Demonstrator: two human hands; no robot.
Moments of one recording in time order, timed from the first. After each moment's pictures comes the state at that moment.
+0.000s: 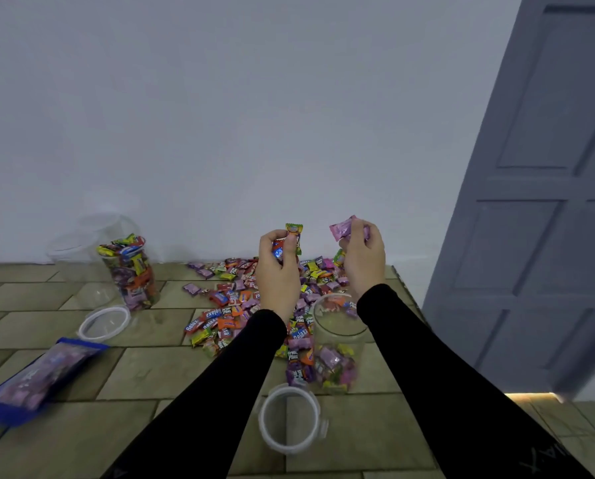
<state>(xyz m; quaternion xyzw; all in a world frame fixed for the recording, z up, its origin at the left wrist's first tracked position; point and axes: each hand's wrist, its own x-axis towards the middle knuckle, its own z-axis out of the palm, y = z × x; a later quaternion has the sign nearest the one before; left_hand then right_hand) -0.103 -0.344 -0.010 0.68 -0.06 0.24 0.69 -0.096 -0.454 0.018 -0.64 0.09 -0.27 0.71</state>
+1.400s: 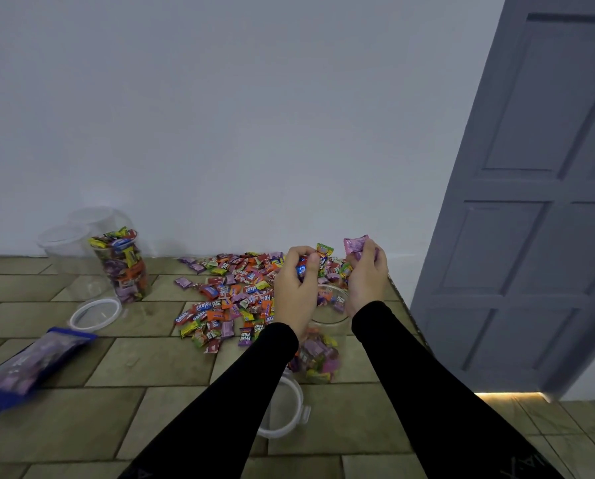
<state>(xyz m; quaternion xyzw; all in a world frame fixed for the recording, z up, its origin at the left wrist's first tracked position) -0.135 -0.380 -0.031 0.71 -0.14 0.21 0.66 -0.121 -0.475 -0.008 -0.51 0.16 -0.26 0.80</state>
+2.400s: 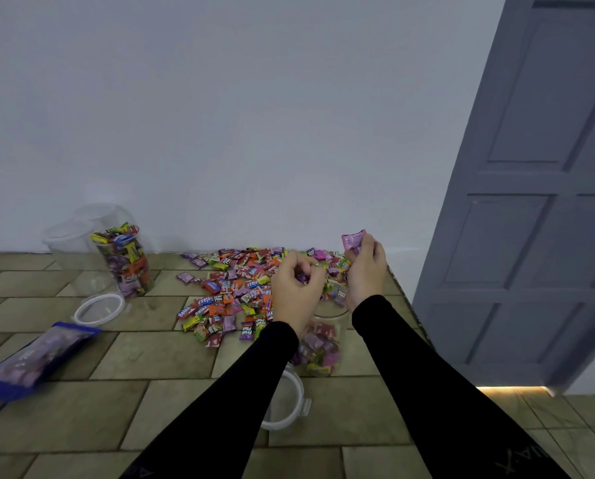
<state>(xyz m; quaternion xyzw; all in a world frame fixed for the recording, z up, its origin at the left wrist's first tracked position) -0.138 -0.381 -0.040 0.67 -0.13 0.21 0.70 -0.119 -0.477 -0.013 -0.52 0.16 -0.24 0.80</state>
